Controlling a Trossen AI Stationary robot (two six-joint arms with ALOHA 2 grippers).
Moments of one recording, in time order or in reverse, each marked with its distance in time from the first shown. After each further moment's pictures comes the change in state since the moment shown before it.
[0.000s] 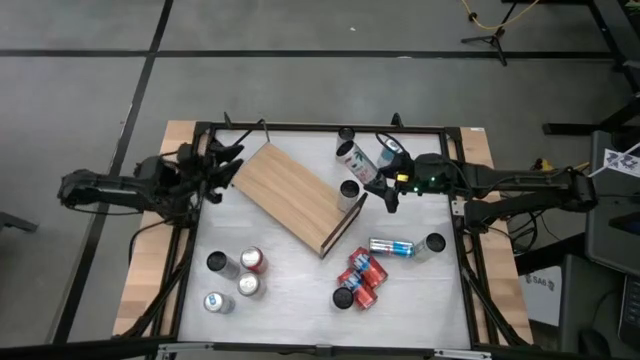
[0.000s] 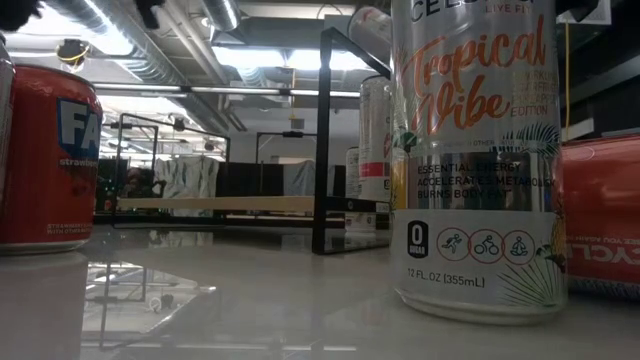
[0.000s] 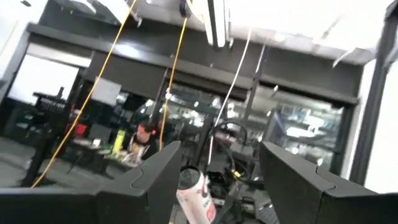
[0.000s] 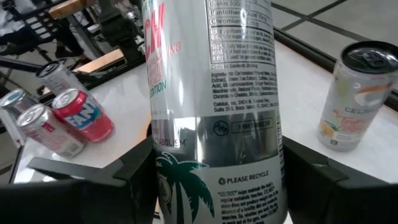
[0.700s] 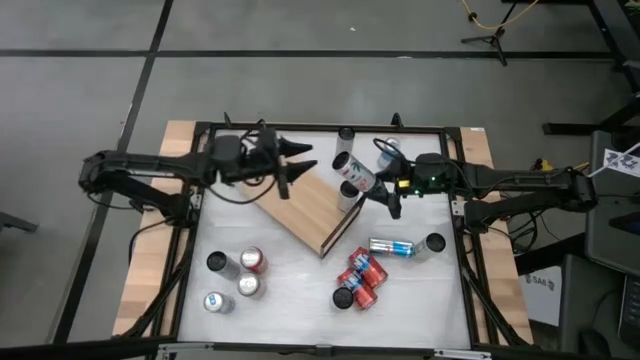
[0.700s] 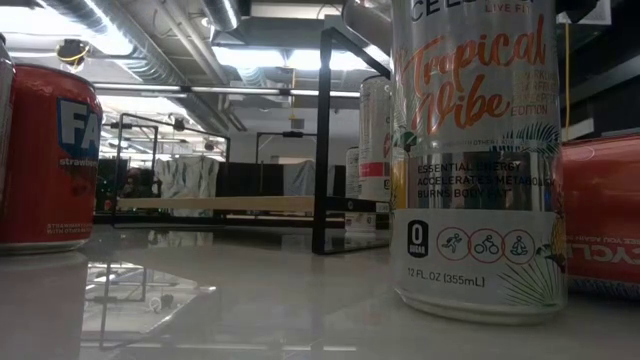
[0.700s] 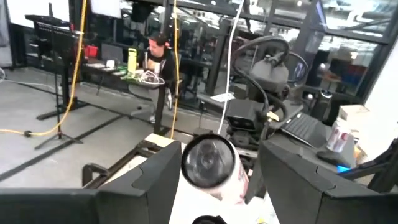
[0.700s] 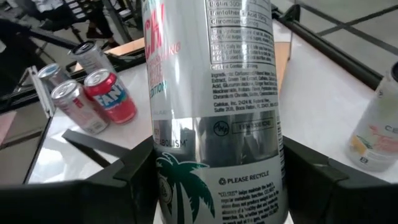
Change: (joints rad) left arm 0.067 0.658 0.610 -0.405 0.098 -0.005; right arm 0.000 0.000 0.000 0.019 -0.132 -0.110
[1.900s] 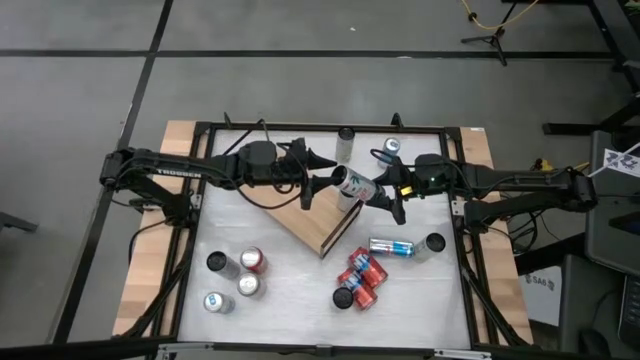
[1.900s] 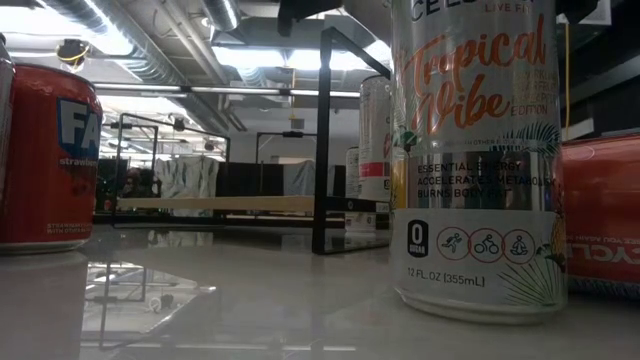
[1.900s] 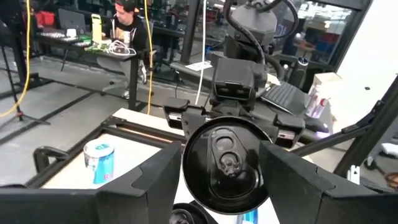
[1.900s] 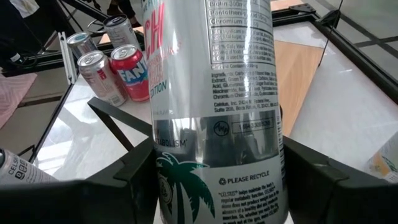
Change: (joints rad) left arm 0.003 0.204 0.077 0.030 0.132 -0.022; right arm 0.001 0.001 0.000 -0.017 -0.099 -0.130
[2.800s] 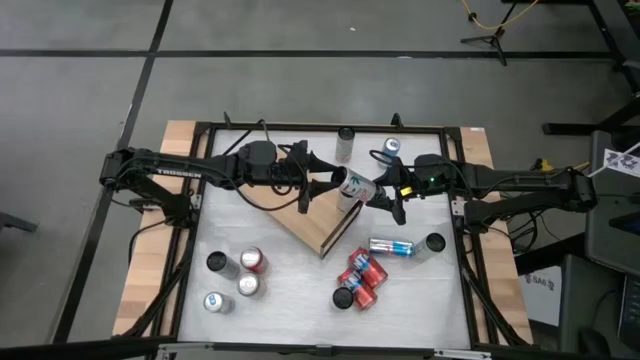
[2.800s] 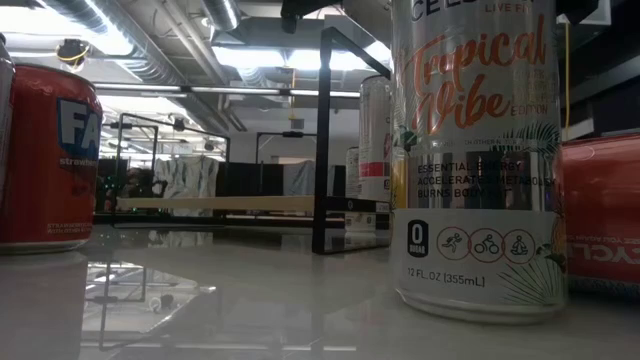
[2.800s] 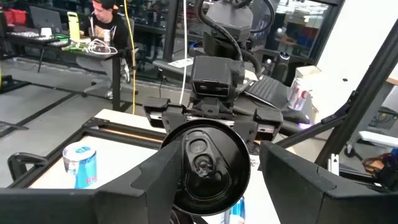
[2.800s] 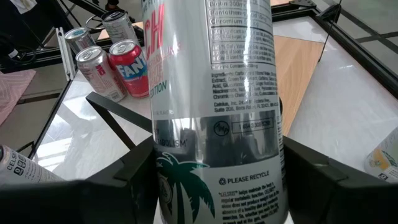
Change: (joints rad) left arm 0.000 0.000 0.000 0.000 0.079 0.031; right arm 0.000 0.000 0.000 -0.014 0.000 0.001
